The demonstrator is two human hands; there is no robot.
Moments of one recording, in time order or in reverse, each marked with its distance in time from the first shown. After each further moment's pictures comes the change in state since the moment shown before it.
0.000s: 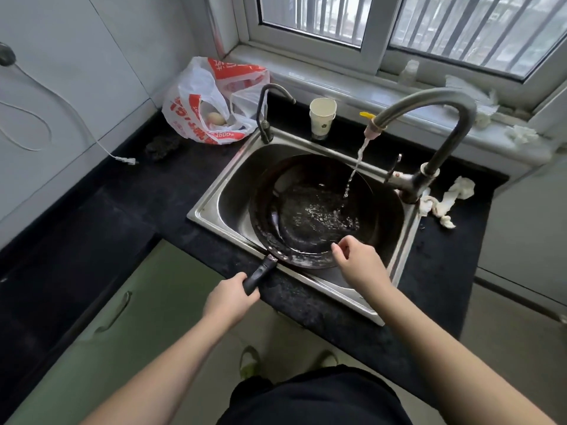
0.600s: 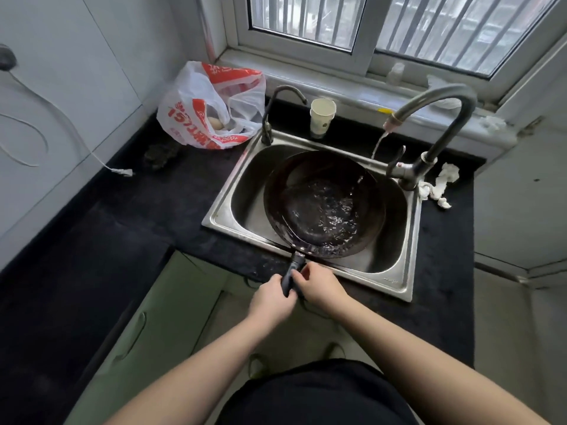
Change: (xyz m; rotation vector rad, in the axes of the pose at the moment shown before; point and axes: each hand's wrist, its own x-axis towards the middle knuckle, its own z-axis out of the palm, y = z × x) left_hand 0.000 -0.012 -0.011 -0.150 -0.193 0.189; right_hand -0.044 -0.097 0.120 0.053 -0.168 0.175
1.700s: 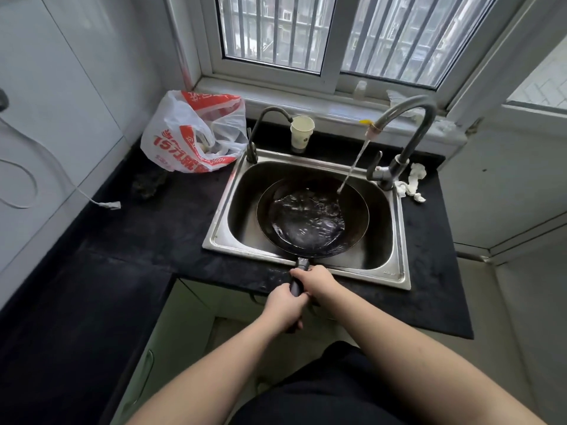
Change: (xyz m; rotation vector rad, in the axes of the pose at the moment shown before) left_hand 0.003 -0.007 -0.030 -0.291 -0.303 0.049; right_hand 0.022 -0.033 0.025 0.505 0.068 0.376
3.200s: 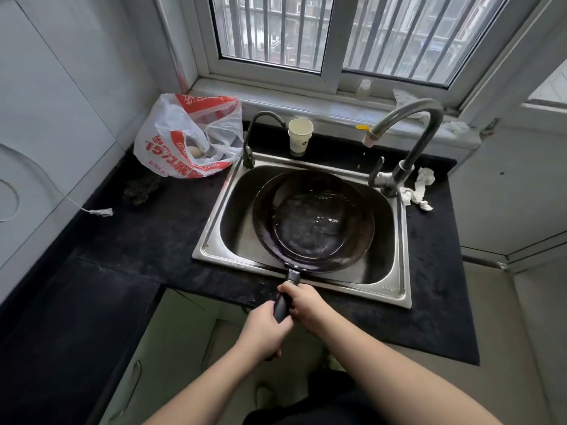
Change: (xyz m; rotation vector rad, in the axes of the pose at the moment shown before) left_hand -0.013 -0.002 -0.004 0.026 0.085 0.053; right_hand 0.005 0.008 0.007 0.571 -0.239 0.055
